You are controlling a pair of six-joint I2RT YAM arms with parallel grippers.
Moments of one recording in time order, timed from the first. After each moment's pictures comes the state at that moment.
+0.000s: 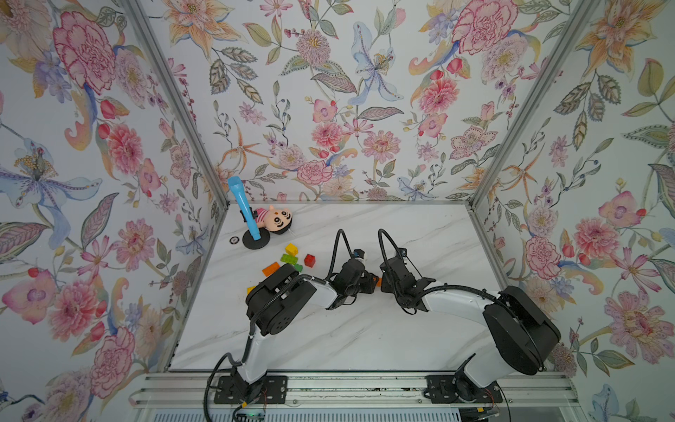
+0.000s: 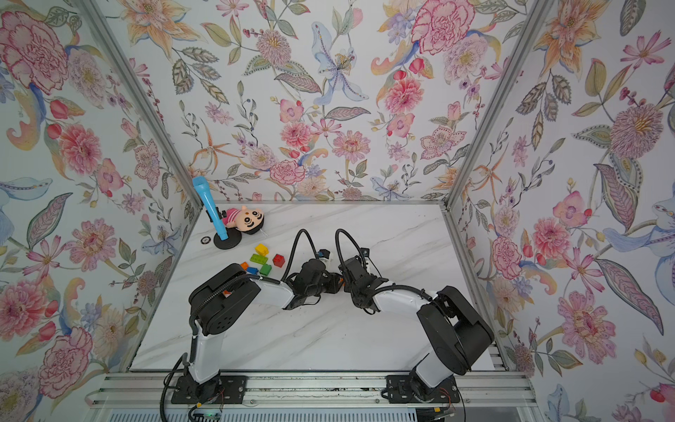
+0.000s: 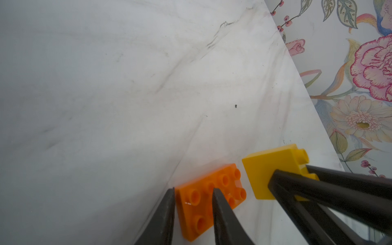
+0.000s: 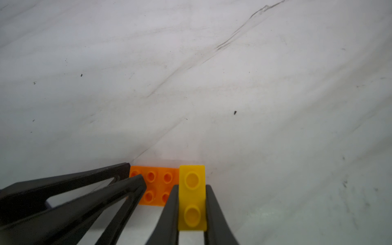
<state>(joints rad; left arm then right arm) -0.82 2.05 0.98 0.50 0.10 -0.67 0.70 1.57 0.77 -0.11 0.43 0.64</state>
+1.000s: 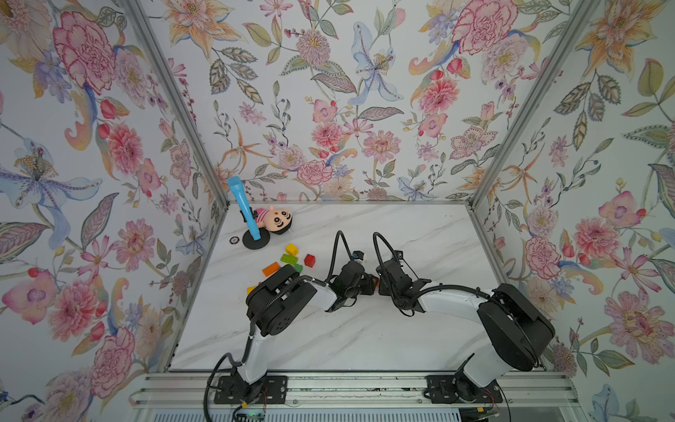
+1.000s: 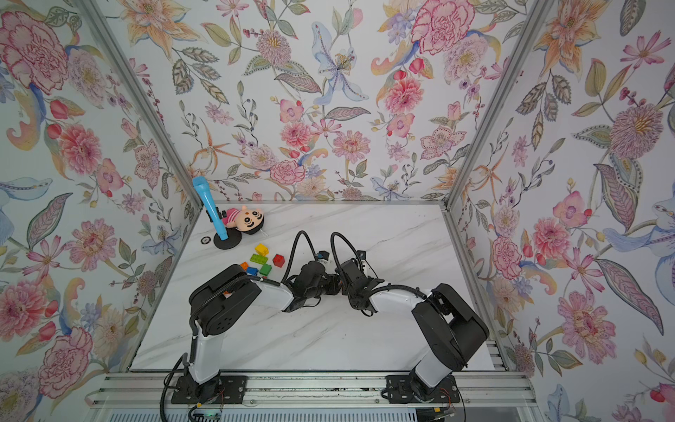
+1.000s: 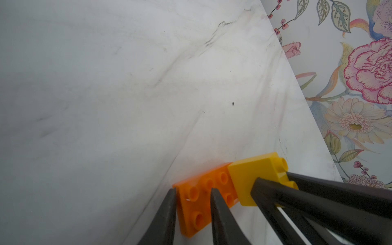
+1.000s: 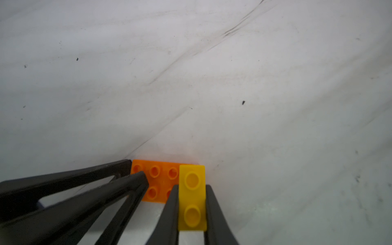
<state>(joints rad) -0.83 2.05 0.96 0.55 0.09 -0.71 0.73 1.60 0.77 -0.12 0.44 0.65</state>
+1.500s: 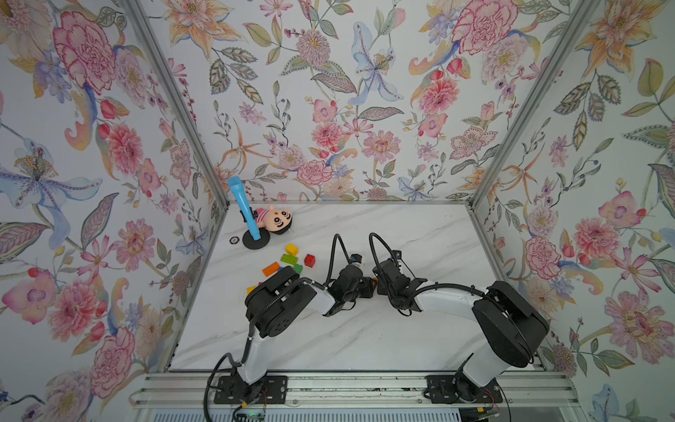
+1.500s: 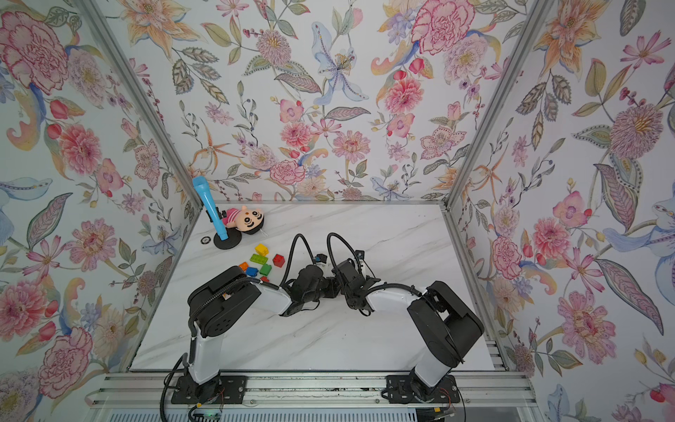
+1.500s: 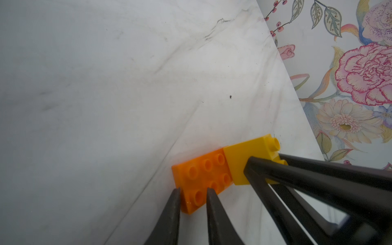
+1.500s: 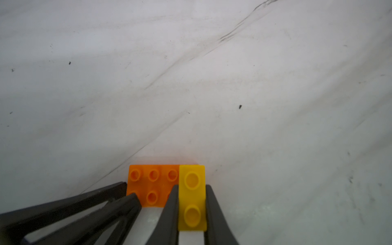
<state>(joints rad) -0.84 2.04 0.90 0.61 0.09 -0.75 0.75 1.64 0.80 -0.13 0.50 0.66</state>
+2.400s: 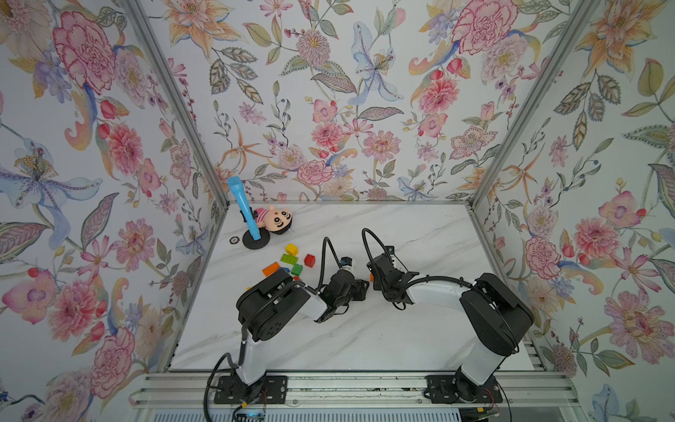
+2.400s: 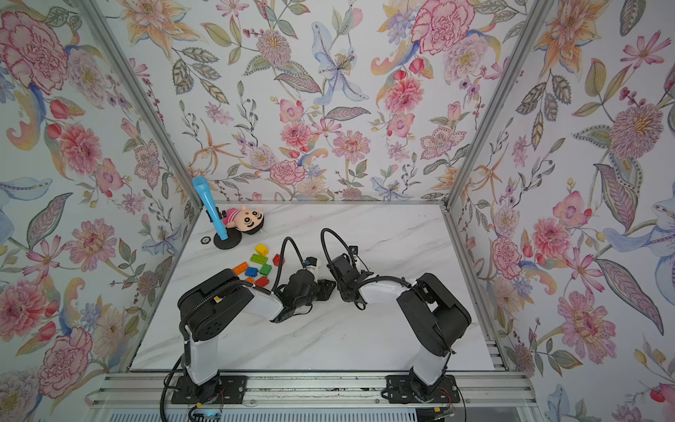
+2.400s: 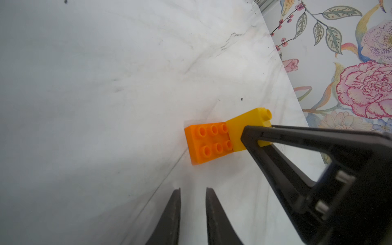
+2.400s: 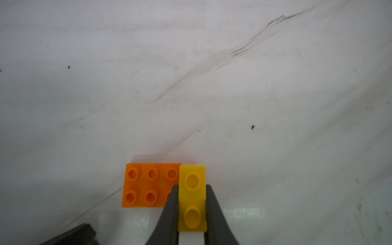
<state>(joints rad) -0.81 1.96 0.76 0.69 0.03 -0.78 0.74 1.75 0.91 -0.16 0.50 0.60</state>
